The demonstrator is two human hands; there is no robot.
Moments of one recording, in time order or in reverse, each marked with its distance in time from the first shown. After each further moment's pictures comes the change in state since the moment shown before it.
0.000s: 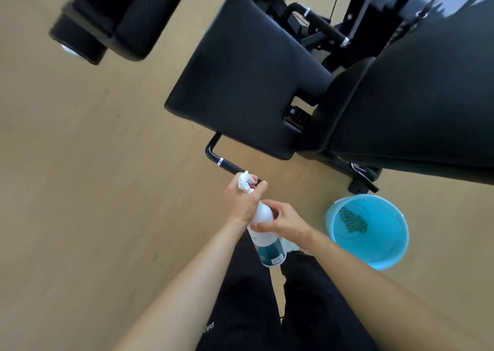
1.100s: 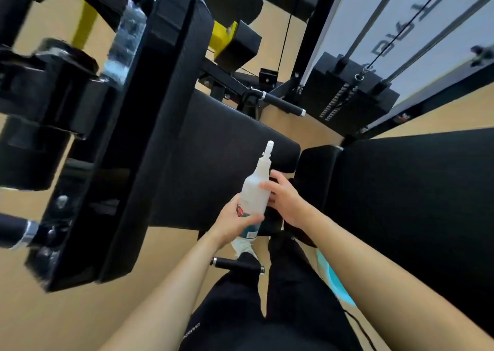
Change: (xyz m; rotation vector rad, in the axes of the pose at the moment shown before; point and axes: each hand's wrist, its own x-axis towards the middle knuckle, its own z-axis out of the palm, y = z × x) left_hand 0.224 0.172 0.000 0.222 -0.780 -0.018; right_hand 0.162 -0.222 -0.152 0.522 0.433 0.034
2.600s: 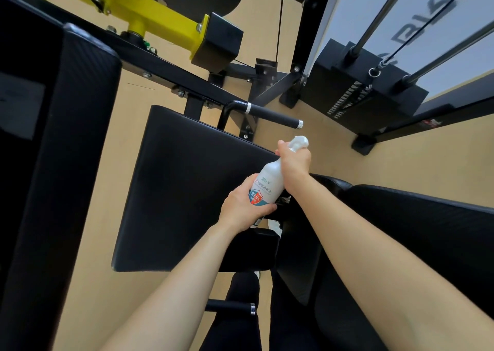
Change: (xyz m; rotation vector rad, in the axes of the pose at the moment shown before) left_hand 0.164 0.084 0.030 0.410 0.136 0.033; right_hand 0.167 -0.110 -0.083 0.080 0.635 0.007
